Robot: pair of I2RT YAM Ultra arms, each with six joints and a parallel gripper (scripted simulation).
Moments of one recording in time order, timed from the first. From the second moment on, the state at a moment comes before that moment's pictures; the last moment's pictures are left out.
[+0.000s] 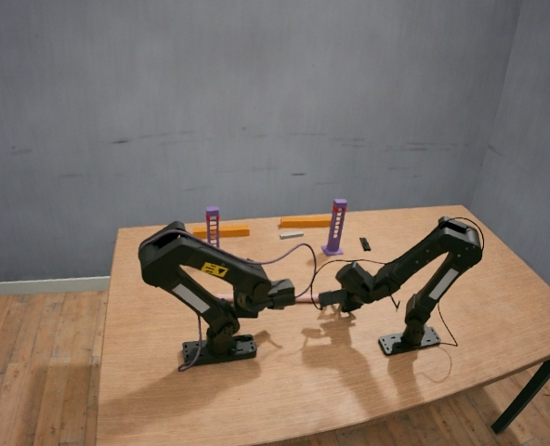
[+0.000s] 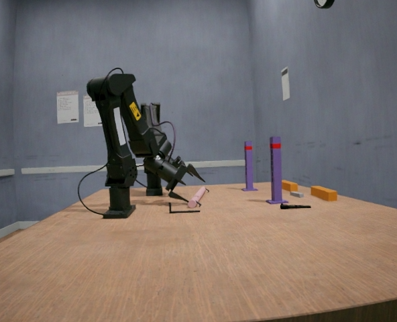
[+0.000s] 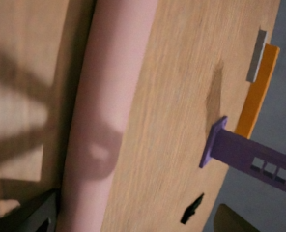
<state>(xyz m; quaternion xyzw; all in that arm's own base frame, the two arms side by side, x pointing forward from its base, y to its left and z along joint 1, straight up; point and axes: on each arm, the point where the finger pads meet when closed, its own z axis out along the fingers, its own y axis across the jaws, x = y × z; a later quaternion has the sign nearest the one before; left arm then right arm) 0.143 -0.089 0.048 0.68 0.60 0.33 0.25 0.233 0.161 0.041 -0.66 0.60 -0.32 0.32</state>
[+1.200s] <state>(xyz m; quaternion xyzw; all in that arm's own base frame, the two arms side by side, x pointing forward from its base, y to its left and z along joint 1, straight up) 0.151 -0.091 0.046 0.70 0.65 0.27 0.08 0.266 0.177 0.055 -0.66 0.66 -0.26 0.27</state>
